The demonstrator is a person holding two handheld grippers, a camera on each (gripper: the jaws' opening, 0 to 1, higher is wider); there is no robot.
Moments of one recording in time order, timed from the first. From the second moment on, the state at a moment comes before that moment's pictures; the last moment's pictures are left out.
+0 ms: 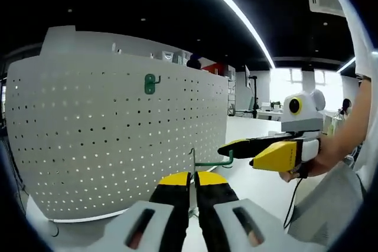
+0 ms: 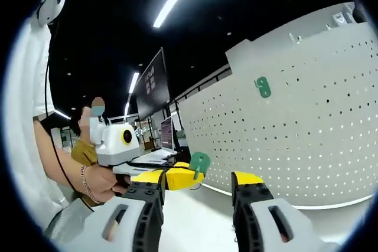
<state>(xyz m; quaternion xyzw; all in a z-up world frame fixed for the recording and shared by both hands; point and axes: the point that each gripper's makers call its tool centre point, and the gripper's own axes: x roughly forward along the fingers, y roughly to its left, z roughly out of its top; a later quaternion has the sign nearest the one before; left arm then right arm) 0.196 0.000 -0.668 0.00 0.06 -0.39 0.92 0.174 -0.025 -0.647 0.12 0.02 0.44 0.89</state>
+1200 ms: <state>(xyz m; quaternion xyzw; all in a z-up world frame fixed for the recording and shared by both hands) 0.194 -0.002 -0.663 -0.02 0.06 -0.38 0.92 0.189 -0.003 -0.642 0.13 0.02 0.44 0.89</state>
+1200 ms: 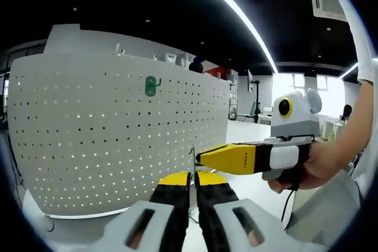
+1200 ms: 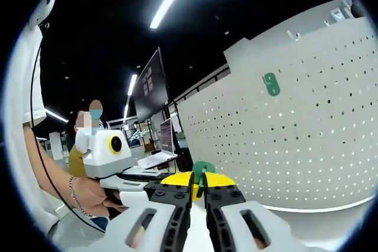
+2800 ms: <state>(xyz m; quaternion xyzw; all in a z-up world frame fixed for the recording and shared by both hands) 0.195 -0.003 -0.669 0.00 0.07 -0.39 0.92 0.190 0.002 -0.645 0.14 0.06 0.44 0.89</state>
